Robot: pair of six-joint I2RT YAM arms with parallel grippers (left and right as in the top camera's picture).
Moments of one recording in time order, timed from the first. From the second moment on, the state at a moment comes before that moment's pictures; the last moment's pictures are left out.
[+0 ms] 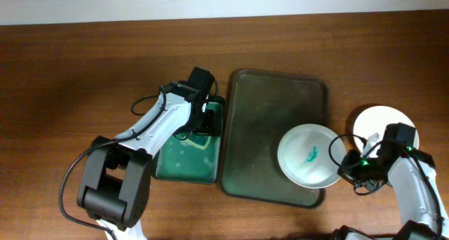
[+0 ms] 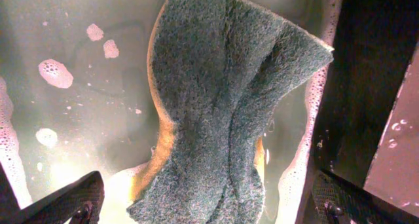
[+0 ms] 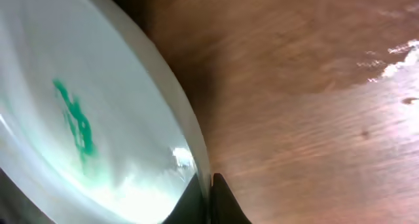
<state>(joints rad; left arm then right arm) -0.42 1.92 1.34 -0.88 0.02 -0.31 -0.43 1.32 0.70 -0.90 -0.32 0.15</state>
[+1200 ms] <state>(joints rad) -0.44 1.92 1.34 -0.74 0.03 -0.26 0.05 1.43 1.13 -0.96 -0.21 0.21</state>
